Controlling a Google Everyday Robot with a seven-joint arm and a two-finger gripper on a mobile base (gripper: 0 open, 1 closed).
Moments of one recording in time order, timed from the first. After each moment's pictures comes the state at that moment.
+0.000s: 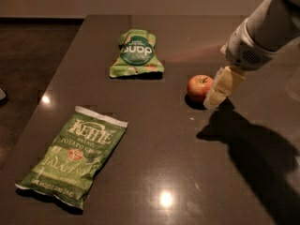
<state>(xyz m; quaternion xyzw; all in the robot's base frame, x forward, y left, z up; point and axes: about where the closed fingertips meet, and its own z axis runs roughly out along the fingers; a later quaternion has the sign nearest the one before) 0.522 -0.171 0.914 -0.55 0.81 0.03 0.22</state>
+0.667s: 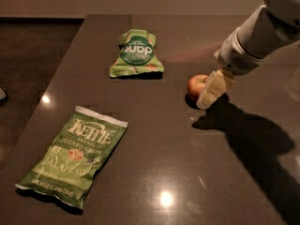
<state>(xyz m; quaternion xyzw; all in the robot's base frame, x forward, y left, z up) 0.547 -0.166 0.885 -0.54 0.81 0.05 0.23</state>
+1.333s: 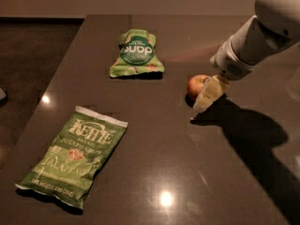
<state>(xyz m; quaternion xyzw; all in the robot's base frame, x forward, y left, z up) 0.557 -0.162 0.862 -0.54 0.81 0.06 0.23</state>
